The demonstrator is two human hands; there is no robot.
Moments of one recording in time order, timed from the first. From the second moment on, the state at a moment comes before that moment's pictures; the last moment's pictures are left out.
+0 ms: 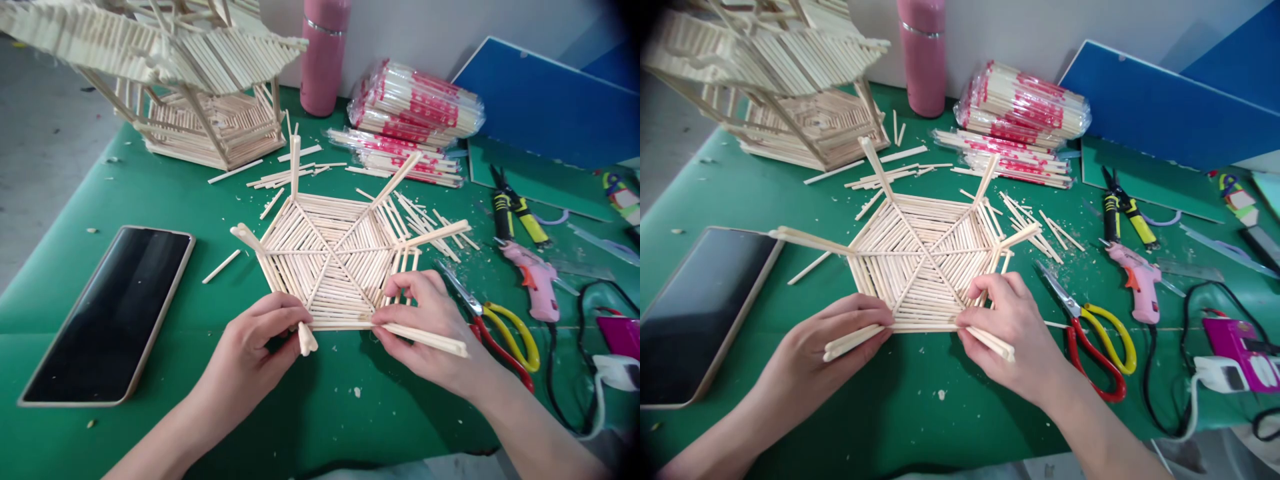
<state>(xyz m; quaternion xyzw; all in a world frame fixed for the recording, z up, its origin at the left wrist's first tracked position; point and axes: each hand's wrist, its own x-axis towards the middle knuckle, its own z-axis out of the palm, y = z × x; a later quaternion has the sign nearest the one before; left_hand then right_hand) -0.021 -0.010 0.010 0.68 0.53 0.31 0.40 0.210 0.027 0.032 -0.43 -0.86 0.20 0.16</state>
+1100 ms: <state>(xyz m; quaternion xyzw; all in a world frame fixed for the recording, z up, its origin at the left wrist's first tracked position) -0.019 -0.012 0.003 0.70 0.53 0.34 0.35 0.238 -0.026 0.006 -0.61 -0.71 0.09 0.33</state>
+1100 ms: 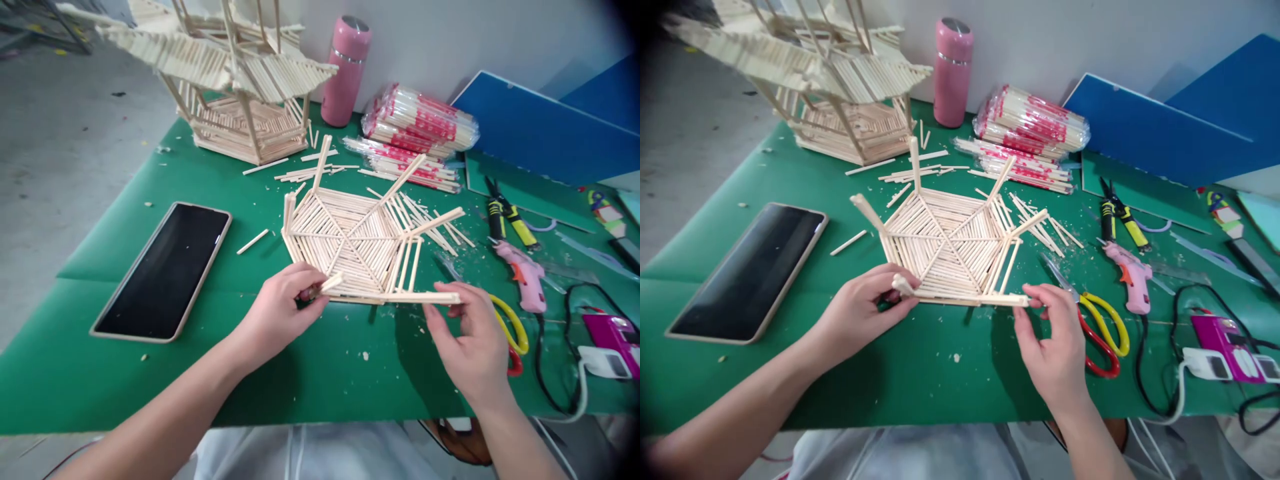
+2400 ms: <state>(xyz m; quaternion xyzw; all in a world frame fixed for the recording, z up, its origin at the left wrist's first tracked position) -0.015 -0.022 -0.010 0.73 0.52 0.35 0.28 0.213 -0.041 -0.032 -0.64 -0.71 0.07 0.28</state>
